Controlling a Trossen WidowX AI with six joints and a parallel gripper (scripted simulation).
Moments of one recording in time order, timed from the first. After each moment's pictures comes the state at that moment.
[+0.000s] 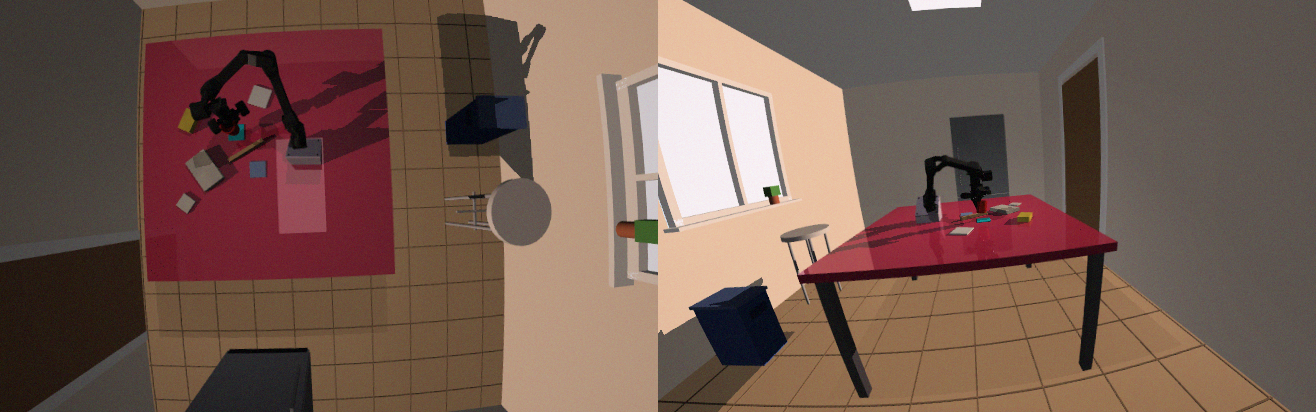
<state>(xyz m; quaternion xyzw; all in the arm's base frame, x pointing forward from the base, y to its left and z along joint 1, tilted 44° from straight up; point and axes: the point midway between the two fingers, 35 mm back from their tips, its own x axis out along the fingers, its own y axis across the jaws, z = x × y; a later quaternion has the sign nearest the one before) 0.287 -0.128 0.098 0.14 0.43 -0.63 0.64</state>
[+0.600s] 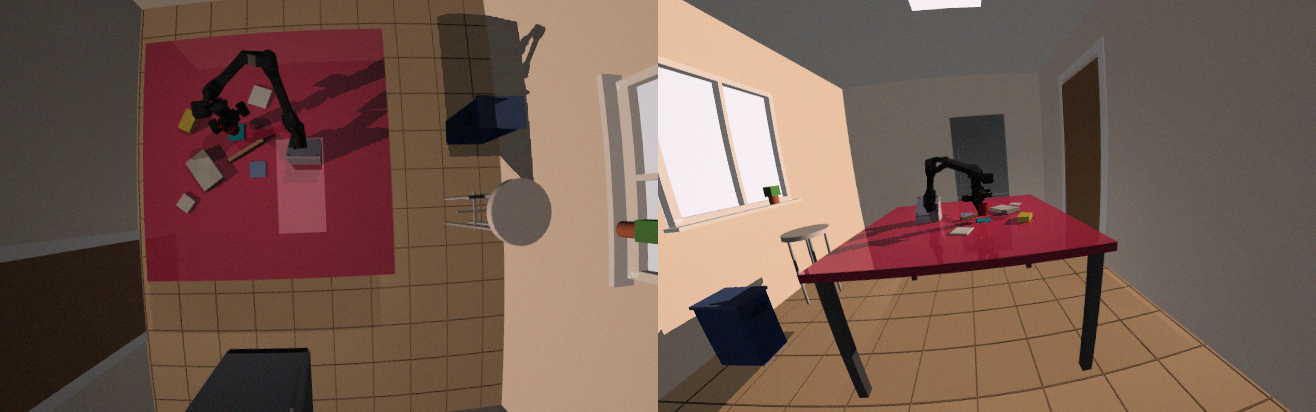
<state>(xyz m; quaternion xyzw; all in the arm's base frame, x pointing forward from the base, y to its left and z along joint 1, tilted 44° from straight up) 0.289 -0.144 0.091 0.15 0.42 -0.63 0.64</state>
